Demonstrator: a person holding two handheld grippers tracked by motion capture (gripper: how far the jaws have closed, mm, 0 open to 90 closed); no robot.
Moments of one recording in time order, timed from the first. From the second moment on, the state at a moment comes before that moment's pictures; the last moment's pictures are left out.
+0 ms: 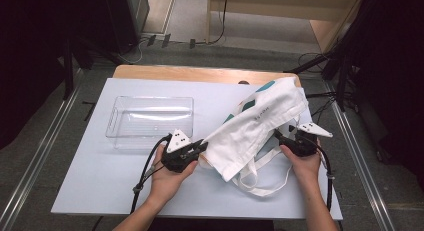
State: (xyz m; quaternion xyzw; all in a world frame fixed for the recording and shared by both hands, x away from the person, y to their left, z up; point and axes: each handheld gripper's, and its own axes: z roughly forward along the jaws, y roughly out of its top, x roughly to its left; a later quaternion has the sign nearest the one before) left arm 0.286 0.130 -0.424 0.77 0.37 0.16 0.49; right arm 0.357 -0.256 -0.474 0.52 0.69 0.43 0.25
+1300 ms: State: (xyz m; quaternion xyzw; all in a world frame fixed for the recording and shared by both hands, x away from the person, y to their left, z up) left arm 0.287 0.129 -0.425 0.77 0.37 0.15 0.50; right arm 0.349 -0.260 -0.470 0.47 0.67 0.55 0.15
